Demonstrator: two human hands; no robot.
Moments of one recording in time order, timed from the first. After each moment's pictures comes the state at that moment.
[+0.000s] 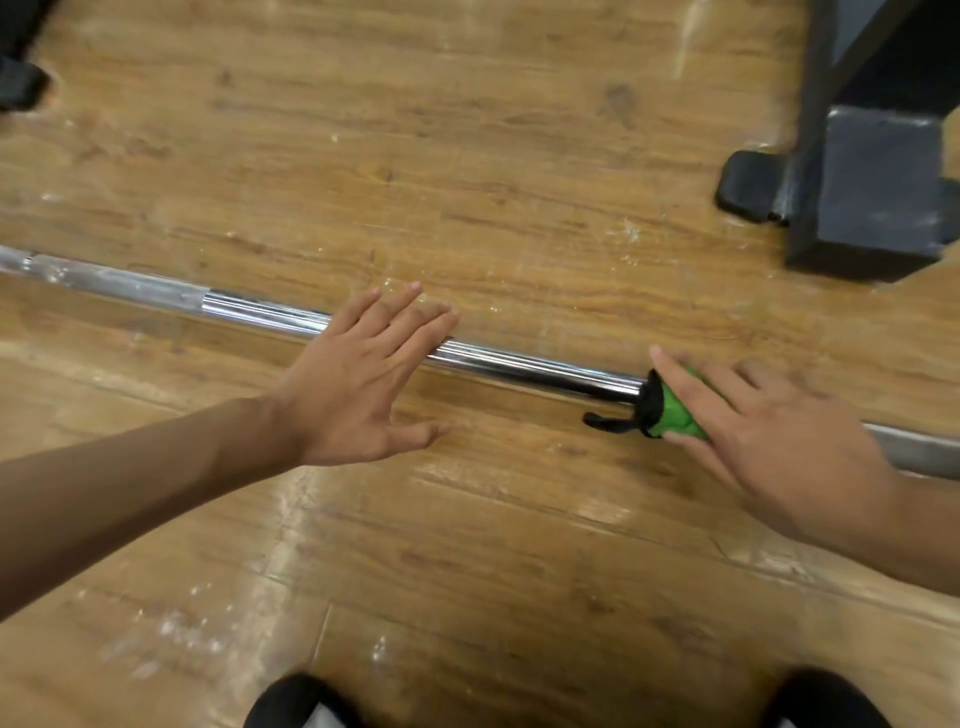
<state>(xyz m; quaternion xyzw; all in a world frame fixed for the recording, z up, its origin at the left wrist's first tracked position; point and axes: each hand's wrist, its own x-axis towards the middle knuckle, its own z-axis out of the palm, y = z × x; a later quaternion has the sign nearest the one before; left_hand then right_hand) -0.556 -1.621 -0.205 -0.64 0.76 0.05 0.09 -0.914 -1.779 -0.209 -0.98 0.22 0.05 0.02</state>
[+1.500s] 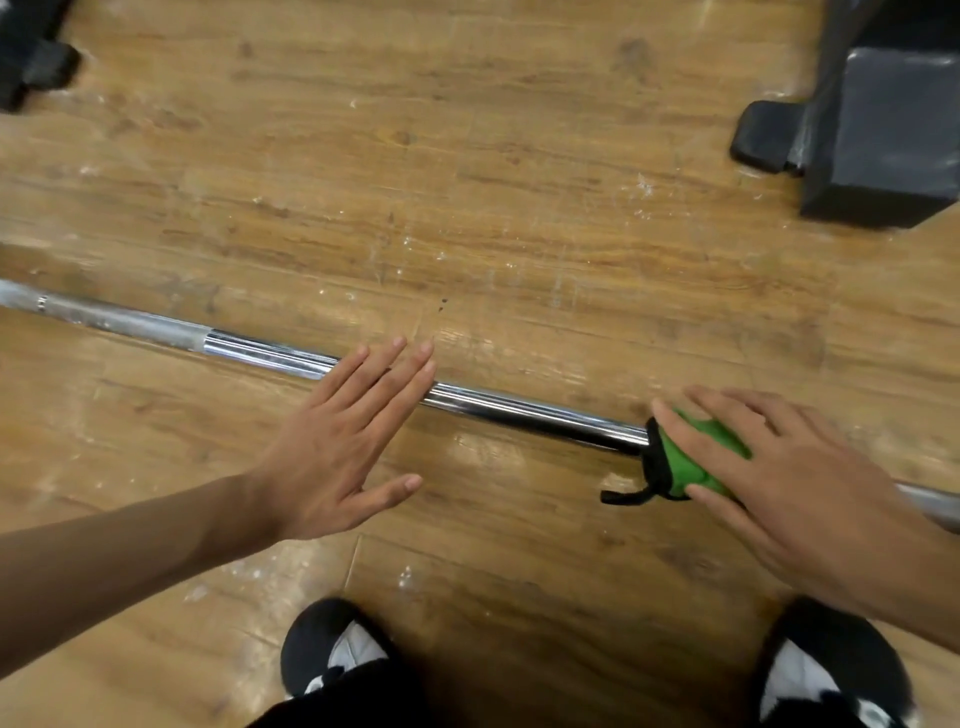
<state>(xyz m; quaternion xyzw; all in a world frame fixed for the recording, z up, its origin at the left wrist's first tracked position) -0.586 -1.517 -0.197 -0.63 0.77 0.10 0.02 -0.953 -1.712 -0.189 -0.97 0.21 0.12 0.07</state>
